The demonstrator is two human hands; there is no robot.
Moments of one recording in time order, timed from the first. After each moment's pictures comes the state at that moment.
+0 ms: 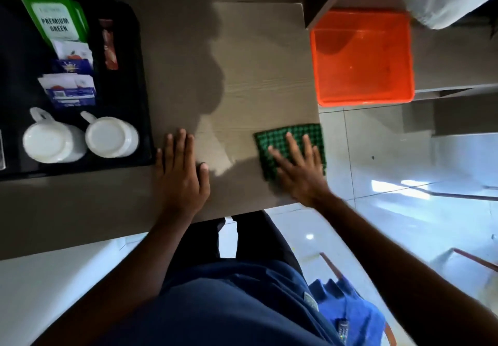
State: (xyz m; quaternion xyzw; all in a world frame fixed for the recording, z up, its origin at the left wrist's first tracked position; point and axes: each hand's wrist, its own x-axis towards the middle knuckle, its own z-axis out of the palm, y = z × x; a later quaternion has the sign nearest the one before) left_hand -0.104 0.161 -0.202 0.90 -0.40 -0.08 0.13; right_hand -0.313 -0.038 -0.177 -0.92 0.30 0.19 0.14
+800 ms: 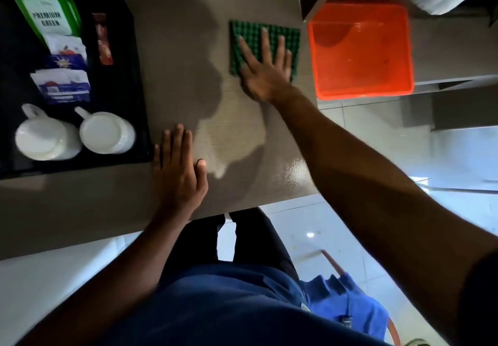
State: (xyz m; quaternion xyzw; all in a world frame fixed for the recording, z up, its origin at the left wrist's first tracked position) left_hand -0.103 0.161 -0.201 0.90 -0.40 -0.10 0.15; right_hand -0.122 -0.135 -0.183 -0.89 0.40 0.13 0.17
